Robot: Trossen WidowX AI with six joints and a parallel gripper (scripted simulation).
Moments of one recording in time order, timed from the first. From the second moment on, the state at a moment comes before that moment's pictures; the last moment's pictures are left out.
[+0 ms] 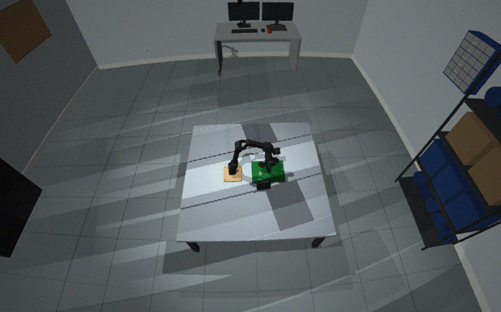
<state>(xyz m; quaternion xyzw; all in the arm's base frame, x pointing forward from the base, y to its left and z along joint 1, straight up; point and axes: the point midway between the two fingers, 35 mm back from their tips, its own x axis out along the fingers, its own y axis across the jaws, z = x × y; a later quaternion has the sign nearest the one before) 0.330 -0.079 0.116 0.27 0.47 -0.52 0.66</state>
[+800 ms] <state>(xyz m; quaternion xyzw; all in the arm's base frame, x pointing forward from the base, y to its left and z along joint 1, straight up) 0.331 -0.074 0.106 0.17 0.35 -0.57 0.72</state>
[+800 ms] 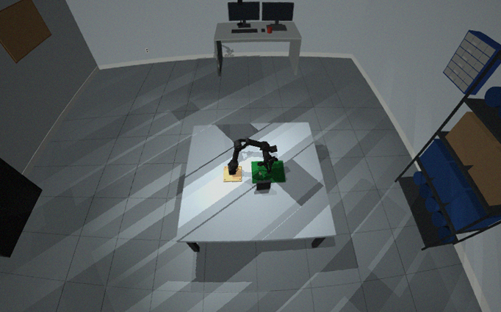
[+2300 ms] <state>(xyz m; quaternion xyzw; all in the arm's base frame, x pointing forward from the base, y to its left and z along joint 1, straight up) 0.317 -0.042 0.121 0.06 0.08 -0.57 0.82</state>
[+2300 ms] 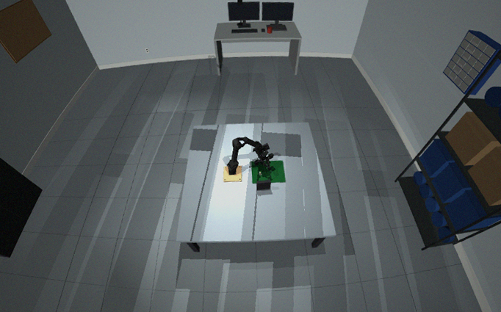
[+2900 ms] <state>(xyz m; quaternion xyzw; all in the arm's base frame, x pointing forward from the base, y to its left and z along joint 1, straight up) 0.318 -0.043 0.128 0.06 0.08 -0.57 0.82</state>
